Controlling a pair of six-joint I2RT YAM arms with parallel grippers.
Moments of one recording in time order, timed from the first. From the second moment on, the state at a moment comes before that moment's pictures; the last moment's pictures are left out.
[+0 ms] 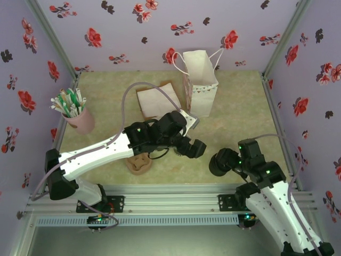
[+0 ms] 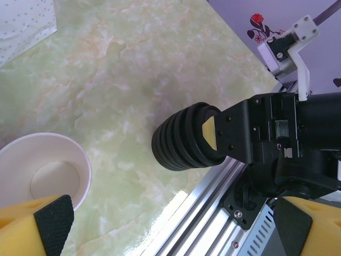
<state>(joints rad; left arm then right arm) -1.18 1.47 1.43 -0.67 0.02 -0.48 0.36 0.51 0.60 -1.07 -0.10 0.85</state>
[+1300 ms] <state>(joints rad) -1.18 1.47 1.42 -0.66 0.02 -0.48 0.36 0.52 0.58 -1.03 -0.14 0.85</state>
